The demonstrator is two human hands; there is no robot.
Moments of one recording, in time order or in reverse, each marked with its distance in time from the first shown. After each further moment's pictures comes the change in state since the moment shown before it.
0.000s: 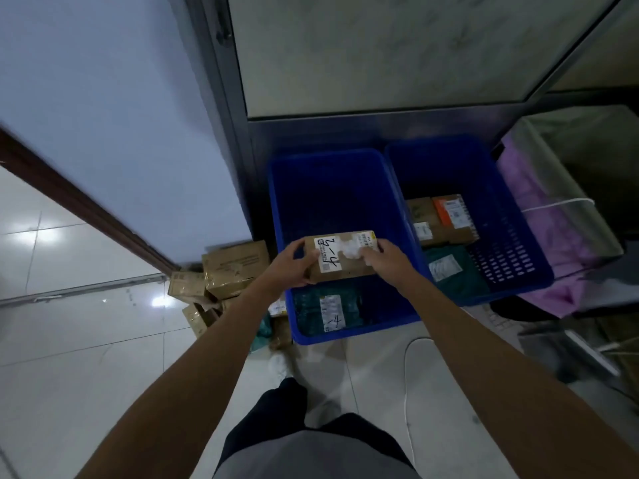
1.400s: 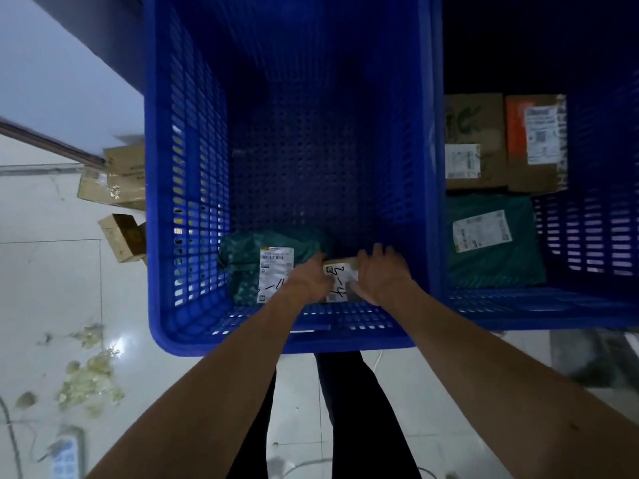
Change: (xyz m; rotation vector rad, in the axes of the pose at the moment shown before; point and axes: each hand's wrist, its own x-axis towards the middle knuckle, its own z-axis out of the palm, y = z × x) left_hand 0.253 -0.203 0.230 0.516 -0.083 -0.393; right_hand 0.238 0.242 0.009 -1.384 -0.459 -0.172
